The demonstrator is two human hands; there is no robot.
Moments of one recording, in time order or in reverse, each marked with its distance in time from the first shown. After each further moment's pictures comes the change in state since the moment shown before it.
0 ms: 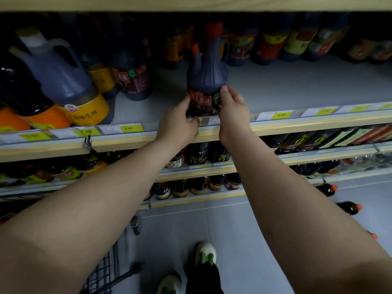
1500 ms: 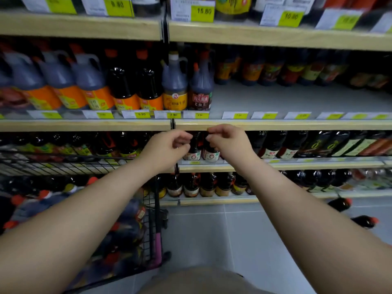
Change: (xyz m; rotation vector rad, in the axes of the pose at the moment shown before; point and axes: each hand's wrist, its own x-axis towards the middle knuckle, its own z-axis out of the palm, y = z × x) left_hand -0.227 -0.073 -0.200 -0.049 -0.062 0.110; right_hand -0.255 0.038 0.049 -0.630 -0.335 -0.241
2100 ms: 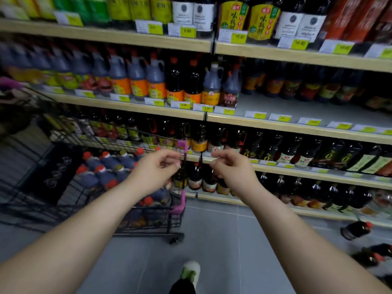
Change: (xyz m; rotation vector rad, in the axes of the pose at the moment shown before) left_hand -0.248 0.017 -0.027 -0.155 0.212 -0.114; right_hand -0.218 0.000 0.016 0.017 -0.191 -0.084
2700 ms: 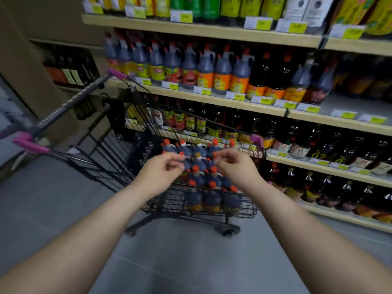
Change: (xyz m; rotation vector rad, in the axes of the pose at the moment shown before) left_hand -0.126 -0.131 -0.250 0.102 0.107 -0.148; right_hand -0.051 -0.067 0.288 -0.122 -0.177 -0.061
